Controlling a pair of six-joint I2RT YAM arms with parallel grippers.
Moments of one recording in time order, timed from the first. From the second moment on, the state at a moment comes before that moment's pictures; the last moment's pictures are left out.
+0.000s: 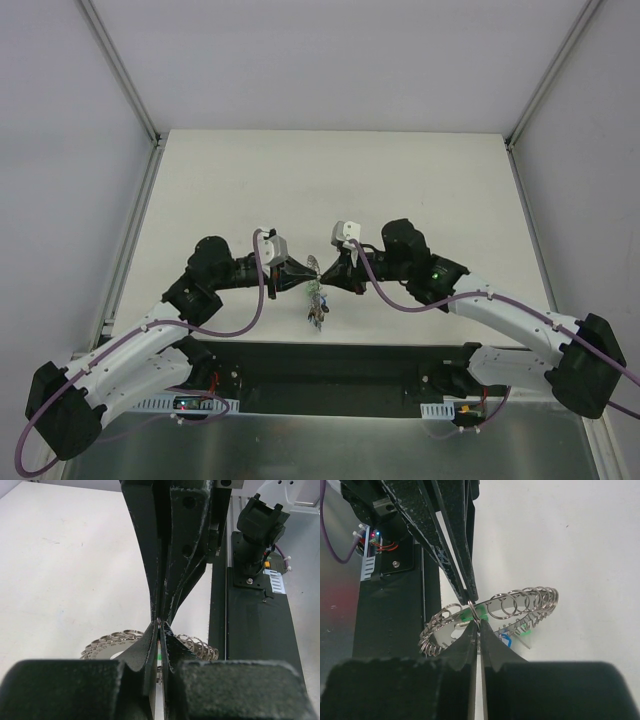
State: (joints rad) left arm -0.66 0.80 0.51 0.22 0.76 0.01; right arm 0.88 1.13 0.77 -0.01 -0.57 -0.12
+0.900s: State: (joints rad) left arm -0.66 0.87 0.60 -0.03 0.84 0.25; right arm 0.87 1.15 0.87 -0.26 -0.64 -0.23
